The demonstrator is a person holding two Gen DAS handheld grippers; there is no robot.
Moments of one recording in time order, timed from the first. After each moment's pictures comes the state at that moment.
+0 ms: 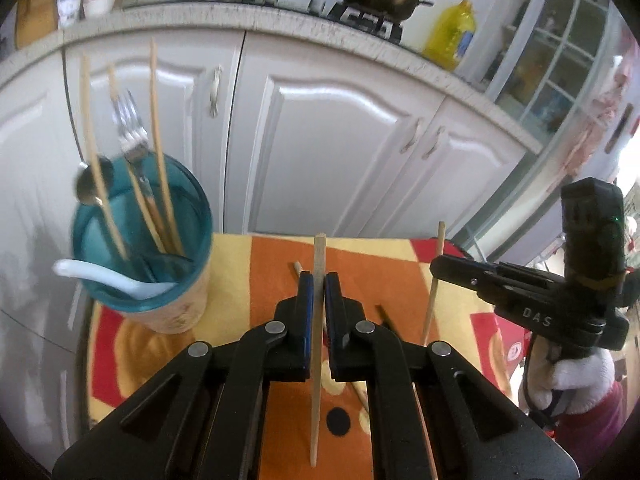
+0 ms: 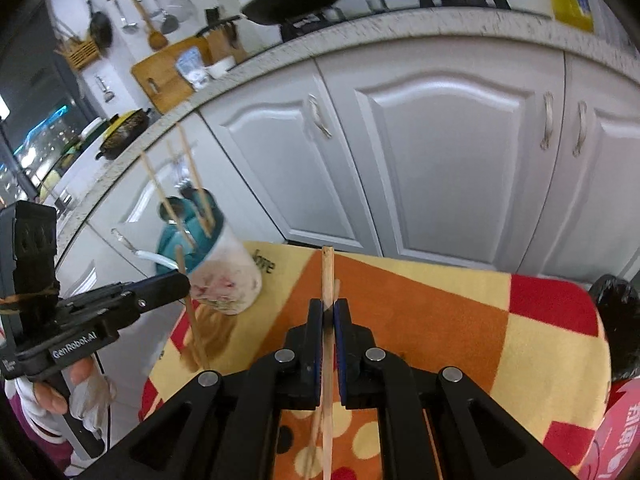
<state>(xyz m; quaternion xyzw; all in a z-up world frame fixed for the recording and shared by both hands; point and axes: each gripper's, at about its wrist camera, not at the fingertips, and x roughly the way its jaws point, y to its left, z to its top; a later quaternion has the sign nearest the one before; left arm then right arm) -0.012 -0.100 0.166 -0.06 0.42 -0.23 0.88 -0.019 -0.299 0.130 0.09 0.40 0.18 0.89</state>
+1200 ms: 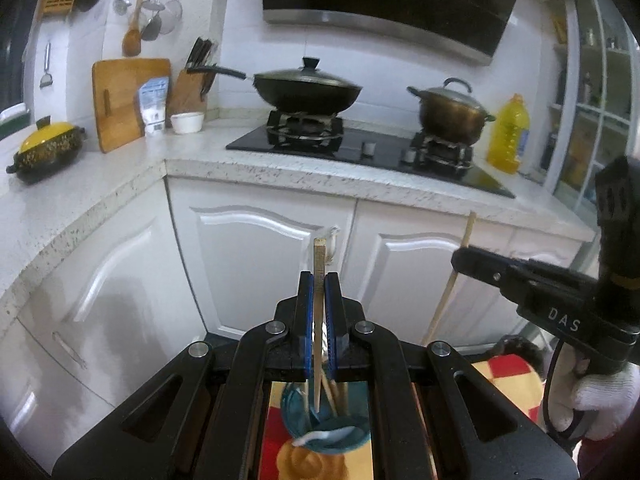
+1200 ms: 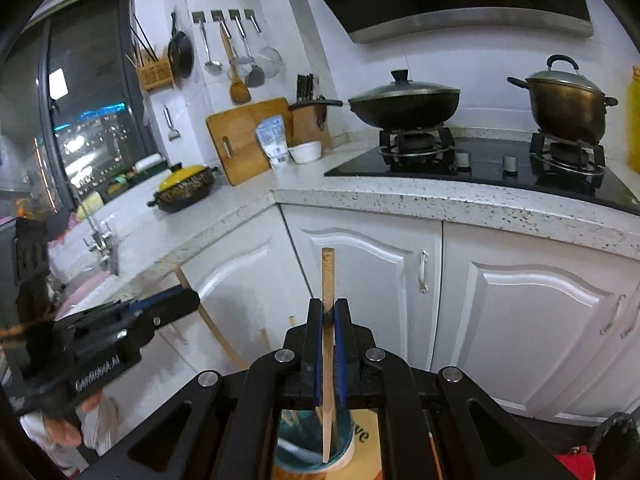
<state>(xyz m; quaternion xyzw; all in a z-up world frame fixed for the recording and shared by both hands) 0.055 0.020 0.295 -0.03 0.27 -0.09 0.96 0.080 -0.154 0.270 0.04 0.26 0.24 0.93</state>
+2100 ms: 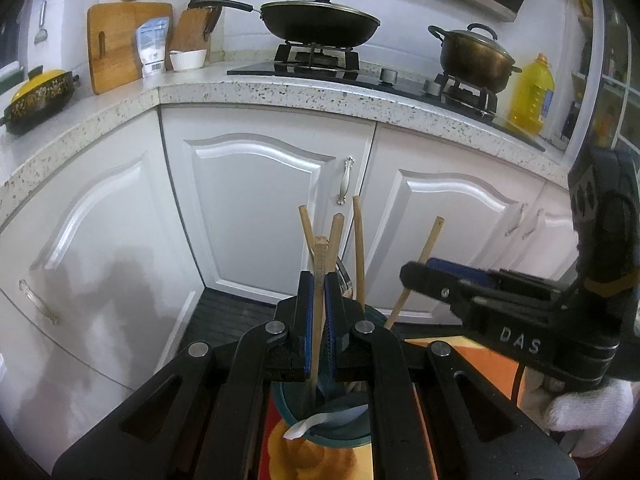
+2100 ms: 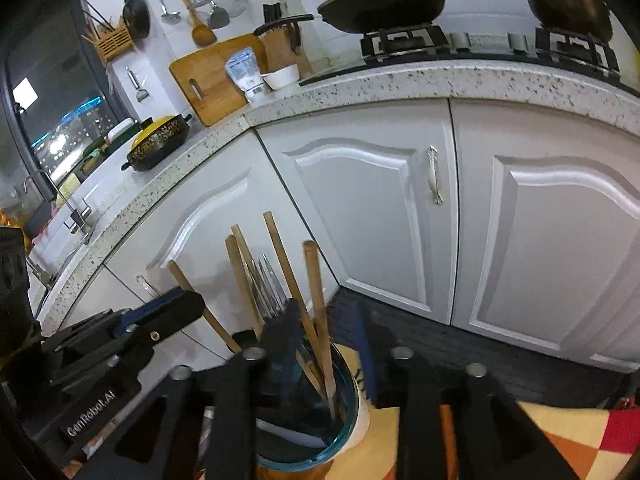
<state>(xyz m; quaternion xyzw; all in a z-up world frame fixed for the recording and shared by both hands) 0.077 0.006 0.210 -0.03 0.34 -0.08 0.93 0.123 -0.148 0.165 0.09 0.37 0.25 0.89</state>
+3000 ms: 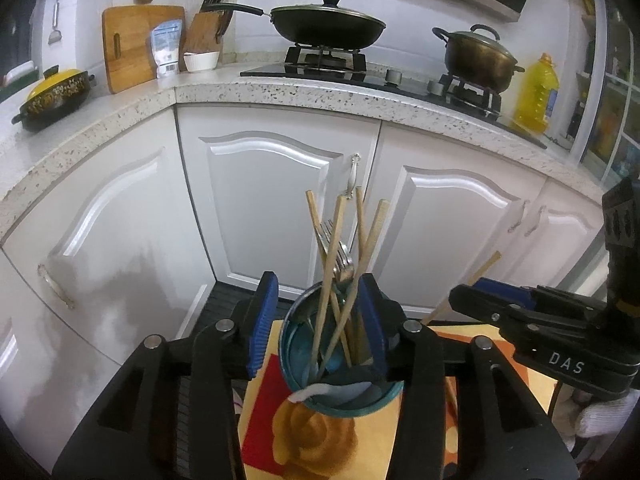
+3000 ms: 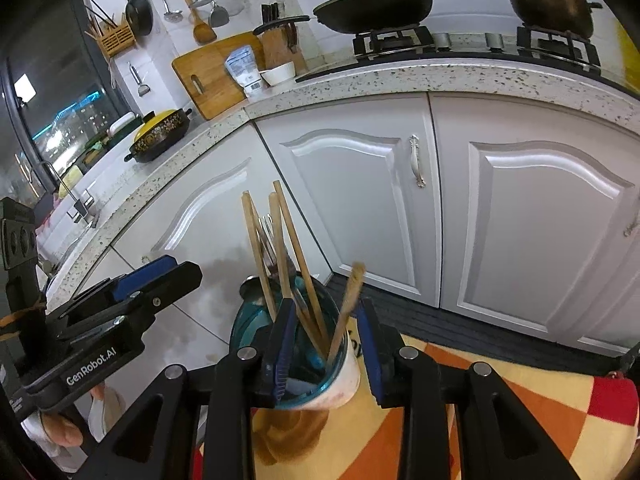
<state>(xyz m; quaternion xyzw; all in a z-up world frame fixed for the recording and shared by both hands) 0.046 0.007 0.216 -0.03 0.34 -0.06 0.94 0.066 -0.174 0.174 0.08 0.37 0.23 0.90</state>
